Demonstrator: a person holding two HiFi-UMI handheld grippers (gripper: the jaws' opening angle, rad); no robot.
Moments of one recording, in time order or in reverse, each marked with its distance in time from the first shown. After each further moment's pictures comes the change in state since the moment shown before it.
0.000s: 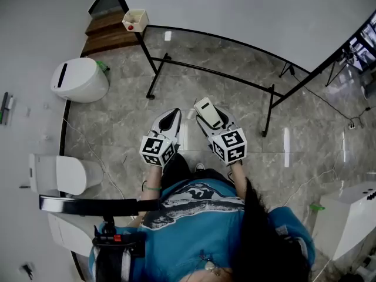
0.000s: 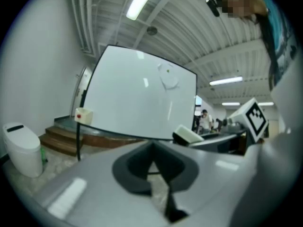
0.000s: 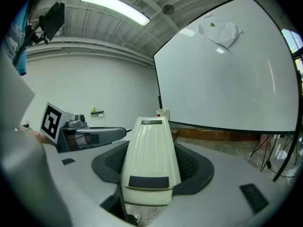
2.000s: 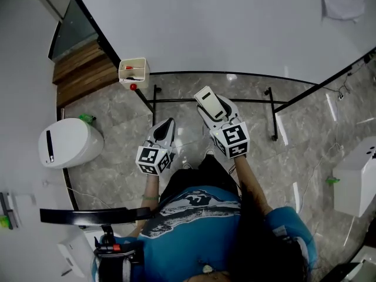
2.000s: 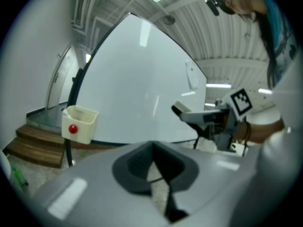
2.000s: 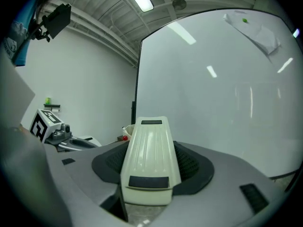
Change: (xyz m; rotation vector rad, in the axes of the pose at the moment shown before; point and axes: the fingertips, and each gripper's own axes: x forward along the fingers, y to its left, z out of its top) left arm 0.186 0.354 0.065 -0.004 0.085 -0.285; right arm 0.349 -0.096 0.179 -0.104 -0.073 -0.361
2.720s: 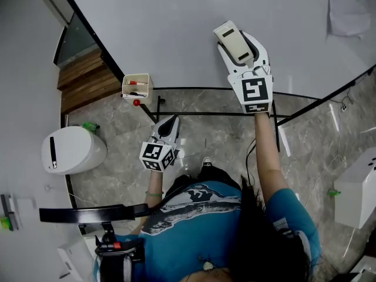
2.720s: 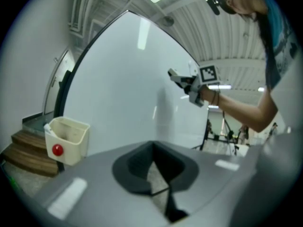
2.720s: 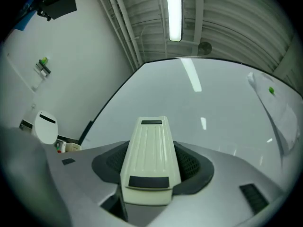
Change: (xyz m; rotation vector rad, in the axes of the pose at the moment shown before) left arm 0.065 0.024 0.044 0.027 -0.049 -0.005; right arm 0.050 -0.146 0.221 -0.461 -0.312 -0.250
